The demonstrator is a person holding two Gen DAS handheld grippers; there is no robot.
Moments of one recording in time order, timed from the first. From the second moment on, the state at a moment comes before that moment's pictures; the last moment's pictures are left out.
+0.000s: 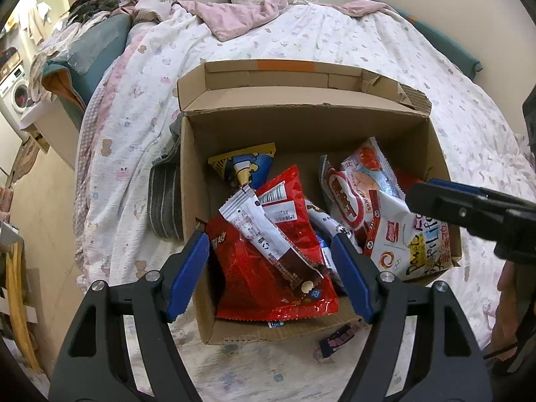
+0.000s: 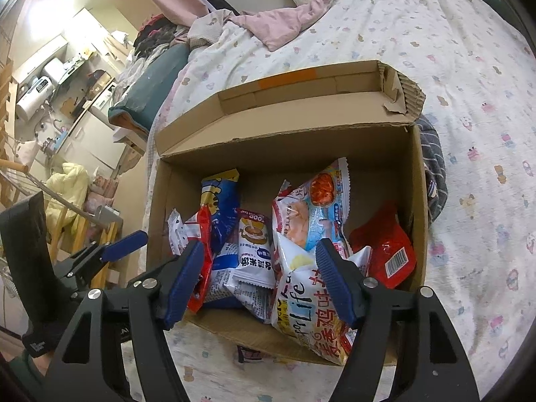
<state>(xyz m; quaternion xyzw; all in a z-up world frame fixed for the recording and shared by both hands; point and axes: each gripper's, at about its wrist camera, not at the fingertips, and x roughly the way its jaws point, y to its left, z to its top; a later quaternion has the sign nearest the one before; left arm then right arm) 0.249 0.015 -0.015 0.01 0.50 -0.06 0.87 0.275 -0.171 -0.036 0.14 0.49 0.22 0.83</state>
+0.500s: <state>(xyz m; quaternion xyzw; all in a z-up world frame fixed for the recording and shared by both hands) 0.206 0.014 0.005 0.01 0.47 -0.05 0.88 0.237 -0.179 -0.016 0.12 0.48 0.22 0.84</state>
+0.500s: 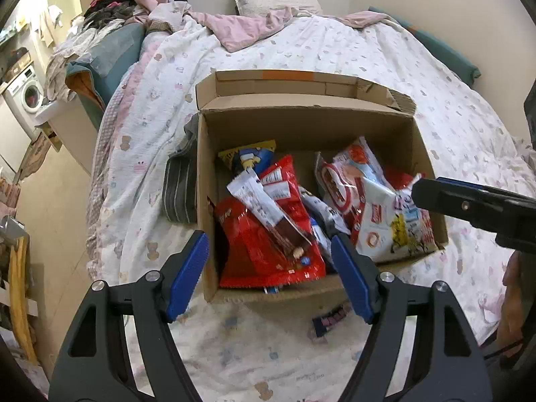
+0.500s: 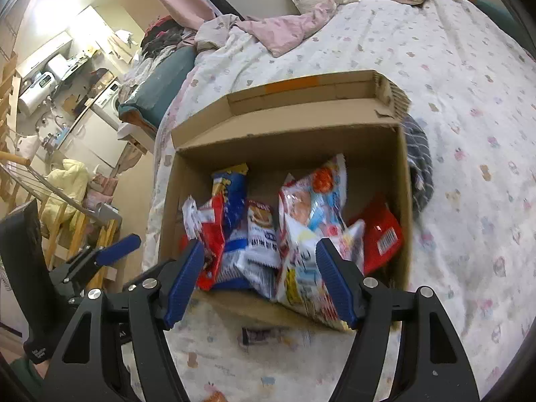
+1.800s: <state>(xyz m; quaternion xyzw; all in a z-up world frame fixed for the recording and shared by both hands) 0.058 -0.087 -0.136 0.11 0.71 -0.21 0.66 0.164 -0.243 -0.050 0.13 0.54 0.15 0.82</state>
